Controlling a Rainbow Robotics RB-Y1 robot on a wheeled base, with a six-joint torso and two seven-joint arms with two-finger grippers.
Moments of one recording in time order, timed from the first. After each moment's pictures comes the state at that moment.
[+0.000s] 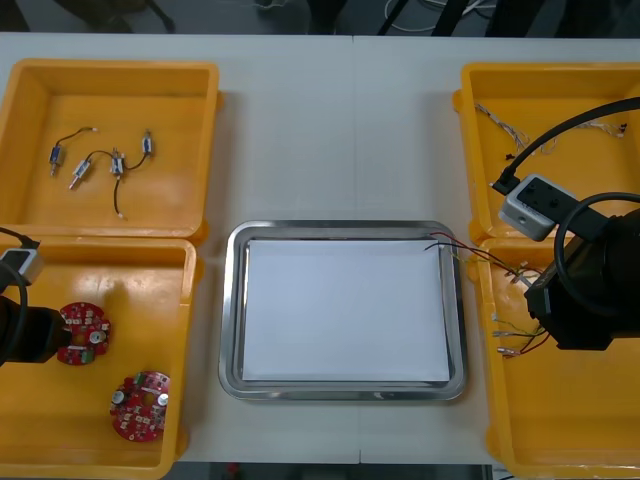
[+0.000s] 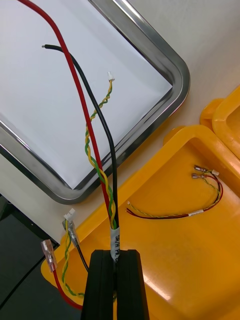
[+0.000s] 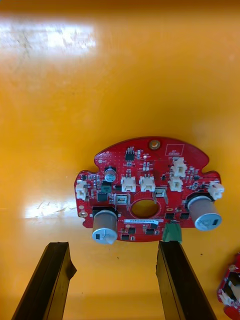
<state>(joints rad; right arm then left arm) -0.45 -1.16 0.18 -2.59 -1.22 1.72 1.16 0.15 1.21 -0.11 -2.08 0.93 1.18 -1.08</state>
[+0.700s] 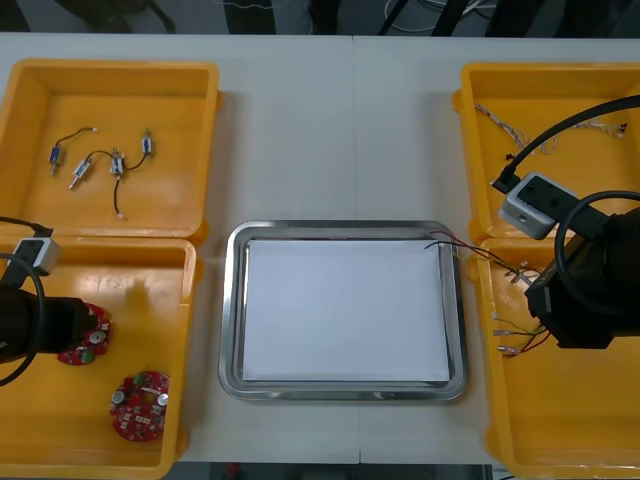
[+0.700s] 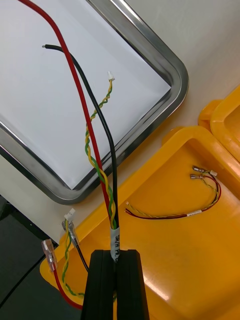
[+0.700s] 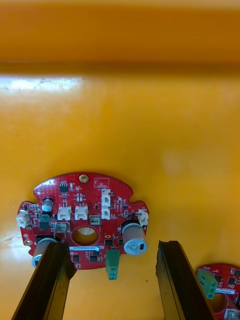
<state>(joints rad) -0.46 -1.16 0.18 -2.59 -1.22 1.73 1.16 0.22 1.03 -0.02 -2.19 0.80 1.17 -1.08</state>
